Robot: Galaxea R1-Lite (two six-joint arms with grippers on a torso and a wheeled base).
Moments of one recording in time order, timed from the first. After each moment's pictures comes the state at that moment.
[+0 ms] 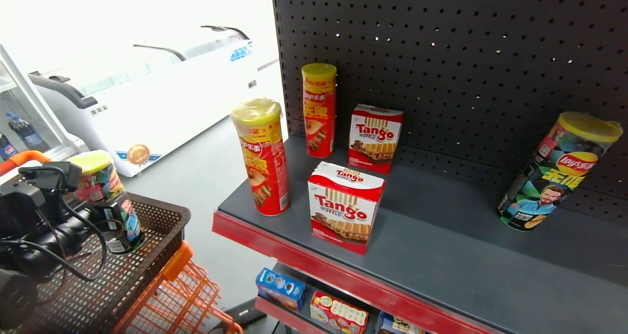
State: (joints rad) left arm 0.33 1.86 -0.45 -1.27 -0.15 0.09; right arm -0.01 0.00 0.00 0.00 0.02 -0.01
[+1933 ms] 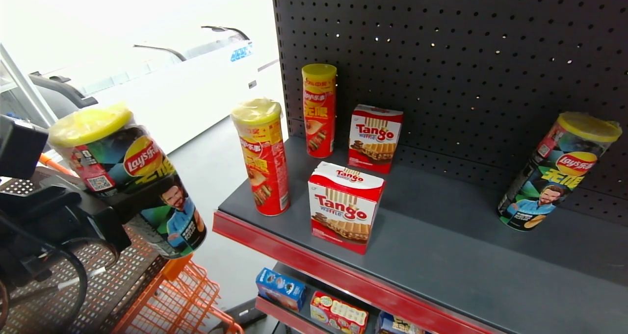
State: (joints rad) left arm -0.14 1.21 -0.43 -0.78 -0.30 0.02; right arm -0.01 0.00 0.00 0.00 0.02 -0.01
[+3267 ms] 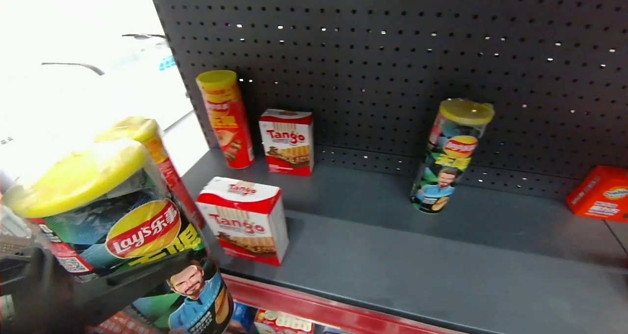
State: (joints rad) left arm -0.44 0.98 -0.47 -0.42 -0.41 0.02; right arm -0.01 0.00 0.00 0.00 0.03 -0.01
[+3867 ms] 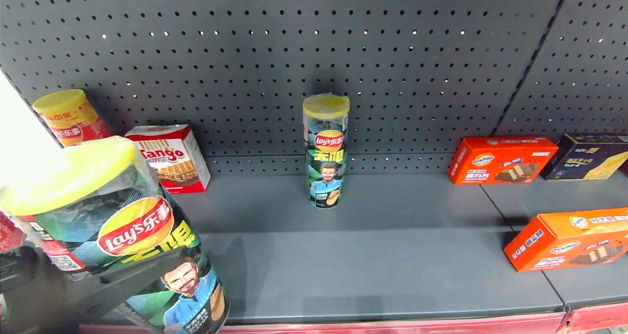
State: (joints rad) left arm -0.43 0.96 -0.47 -0.42 -0.41 0.02; right arm -0.01 0.00 0.00 0.00 0.03 -0.01
